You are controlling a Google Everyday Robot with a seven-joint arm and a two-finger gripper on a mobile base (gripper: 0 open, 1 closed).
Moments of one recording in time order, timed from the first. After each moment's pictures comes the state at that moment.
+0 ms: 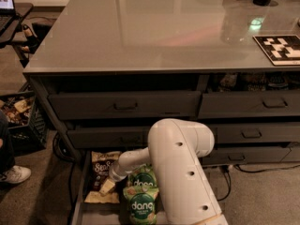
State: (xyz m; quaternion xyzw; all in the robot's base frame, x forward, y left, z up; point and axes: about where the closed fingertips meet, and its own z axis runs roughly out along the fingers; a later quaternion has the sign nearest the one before) arm 0.581 0.206 0.229 -0.55 0.78 0.23 0.20
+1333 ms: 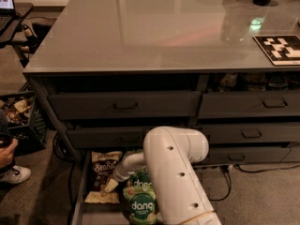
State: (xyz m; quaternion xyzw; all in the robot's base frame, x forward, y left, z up) arm 0.604 0.189 0.178 -0.52 0.81 0.21 0.19
